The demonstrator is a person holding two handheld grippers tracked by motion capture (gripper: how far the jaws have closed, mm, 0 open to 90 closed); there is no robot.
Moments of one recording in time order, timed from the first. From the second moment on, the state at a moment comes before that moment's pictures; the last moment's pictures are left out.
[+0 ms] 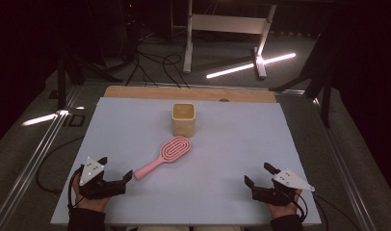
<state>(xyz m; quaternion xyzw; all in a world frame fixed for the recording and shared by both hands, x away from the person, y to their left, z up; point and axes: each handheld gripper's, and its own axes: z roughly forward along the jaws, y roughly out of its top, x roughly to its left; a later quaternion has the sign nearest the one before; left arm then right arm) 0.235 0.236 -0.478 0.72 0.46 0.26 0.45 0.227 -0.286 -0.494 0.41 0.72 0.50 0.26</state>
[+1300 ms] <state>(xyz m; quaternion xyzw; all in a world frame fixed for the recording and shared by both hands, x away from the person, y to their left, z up) 0.330 0.153 -0.456 0.83 0.43 0.19 0.29 0.228 -0.290 -0.495 0.42 0.71 0.50 0.26</state>
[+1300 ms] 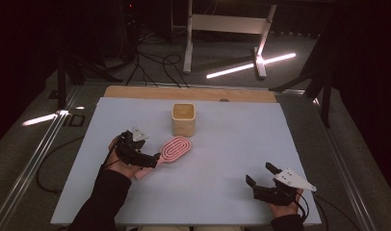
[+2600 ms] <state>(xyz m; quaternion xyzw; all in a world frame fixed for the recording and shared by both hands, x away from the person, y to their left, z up) 0.352 0.109 -0.485 0.92 0.37 0.09 0.11 0.229 -0.293 -0.494 0.43 0.71 0.49 0.26</state>
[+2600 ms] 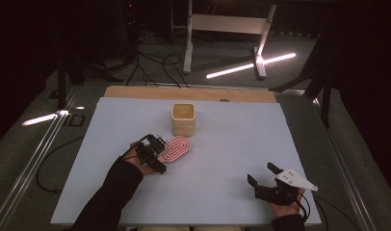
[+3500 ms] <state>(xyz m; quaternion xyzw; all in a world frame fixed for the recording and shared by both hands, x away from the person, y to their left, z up) 0.364 0.104 -0.486 0.92 0.38 0.02 0.09 0.229 -0.293 -0.495 0.43 0.71 0.49 0.26</state>
